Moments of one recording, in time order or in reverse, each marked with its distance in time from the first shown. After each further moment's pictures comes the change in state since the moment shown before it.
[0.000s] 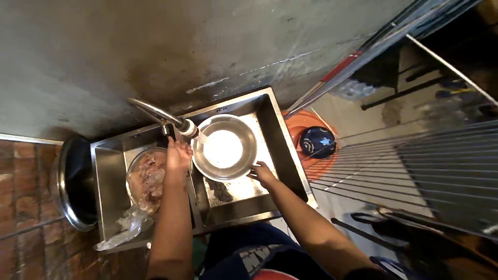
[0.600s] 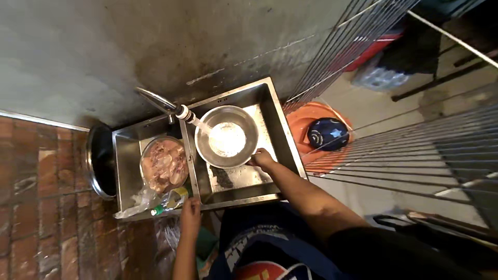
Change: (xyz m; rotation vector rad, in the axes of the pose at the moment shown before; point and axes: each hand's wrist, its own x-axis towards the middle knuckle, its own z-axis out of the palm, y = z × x) left_hand -0.211 -0.139 -0.126 1.314 0.134 0.173; right_hand 0.000 -0.011 -0.021 -0.275 -0.109 -0.023
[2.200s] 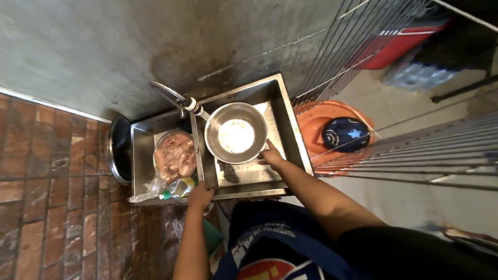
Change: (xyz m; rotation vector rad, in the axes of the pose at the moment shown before) left_hand 0.030 0.048 0.007 0.432 -0.248 -0.289; right_hand -0.009 0.009 -0.013 -0.026 -0.066 -0.084
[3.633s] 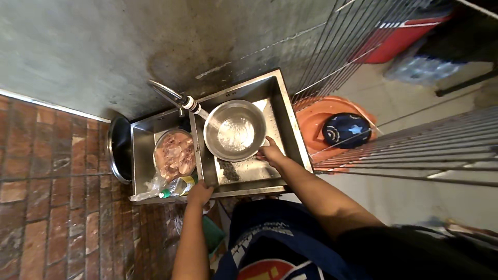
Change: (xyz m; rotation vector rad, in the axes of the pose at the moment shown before) left_hand 0.004 -0.001 0.001 0.024 -0.014 0.000; right_hand -0.014 -0.015 0.002 0.195 0.024 0.061
